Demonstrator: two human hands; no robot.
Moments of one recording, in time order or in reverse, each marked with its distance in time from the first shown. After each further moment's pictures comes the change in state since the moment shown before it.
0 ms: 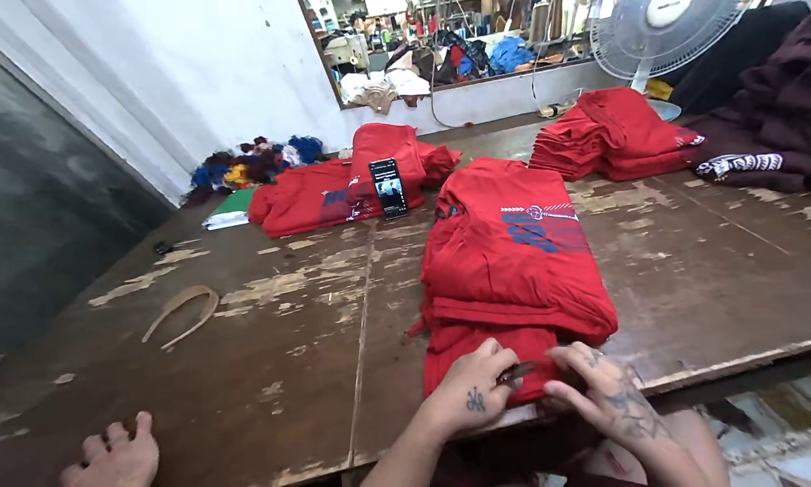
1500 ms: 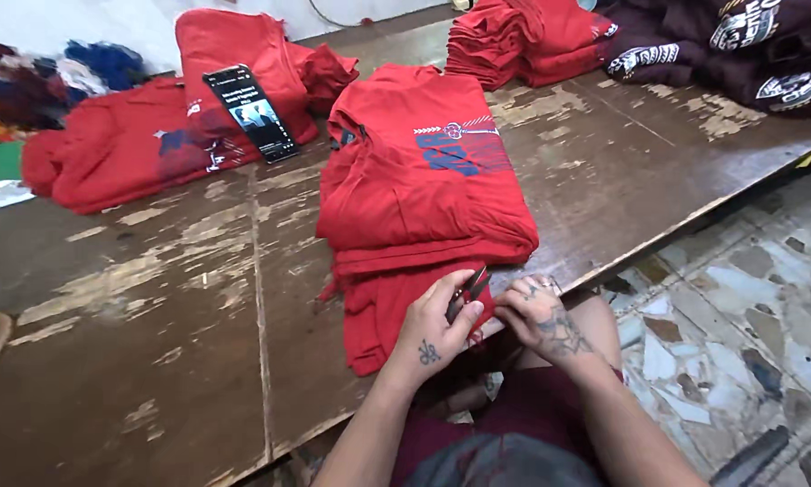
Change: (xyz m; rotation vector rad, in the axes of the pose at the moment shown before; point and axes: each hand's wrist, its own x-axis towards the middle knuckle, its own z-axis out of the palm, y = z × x) left_hand 0.035 0.000 0.052 -0.167 0.283 0.092; right_hand -0.014 0.006 0.003 -0.037 -0.072 0.170
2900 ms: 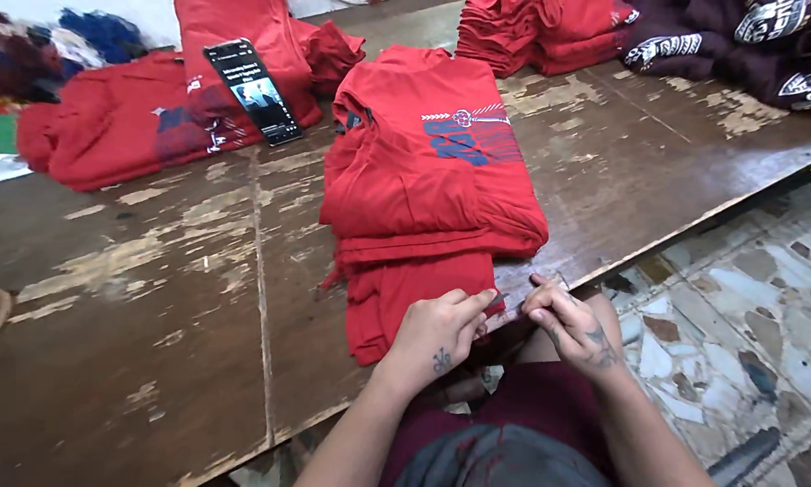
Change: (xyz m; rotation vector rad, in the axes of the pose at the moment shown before) left_hand -0.010 0.000 -0.007 0.282 -0.114 0.220; right_hand -0.023 0.005 -0.016 0.488 0.049 -0.005
